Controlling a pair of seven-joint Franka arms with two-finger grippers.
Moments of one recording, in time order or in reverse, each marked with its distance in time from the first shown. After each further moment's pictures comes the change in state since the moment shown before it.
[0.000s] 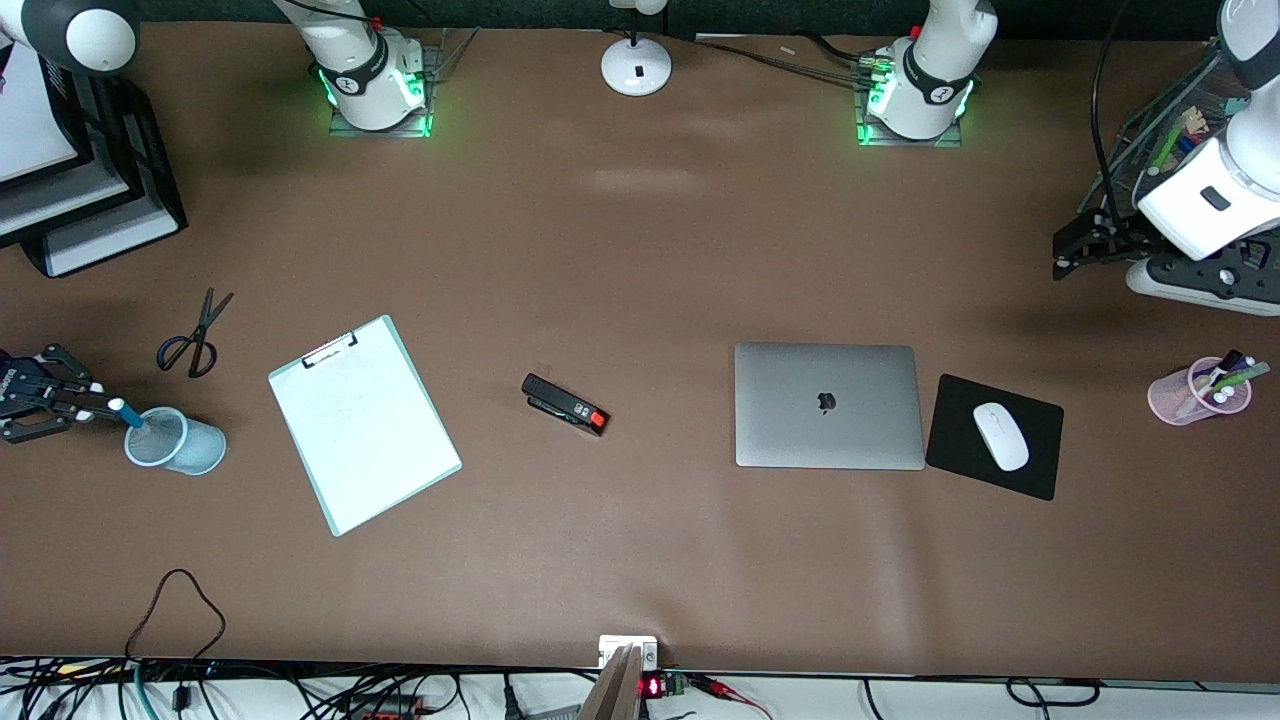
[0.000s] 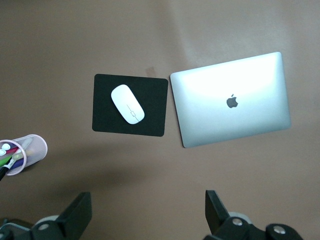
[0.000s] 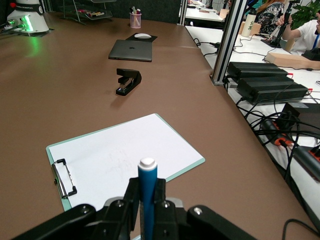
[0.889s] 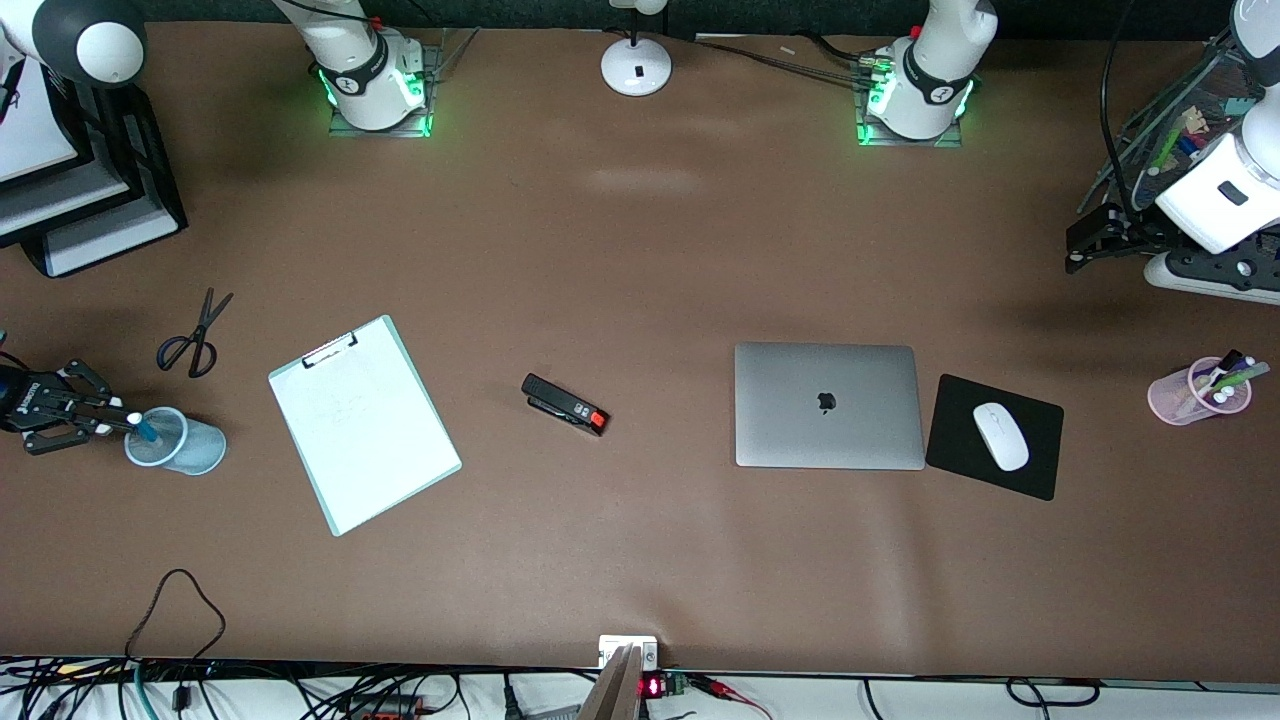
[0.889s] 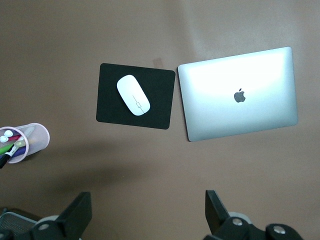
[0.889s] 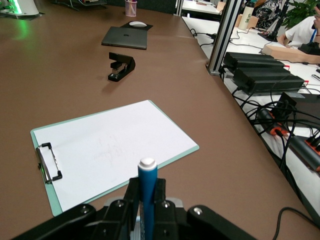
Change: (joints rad) left arm 0.001 -0.028 0.020 -0.033 0.000 -0.008 0.000; right arm 0.011 0.041 0.005 0.001 0.000 0.080 -0.050
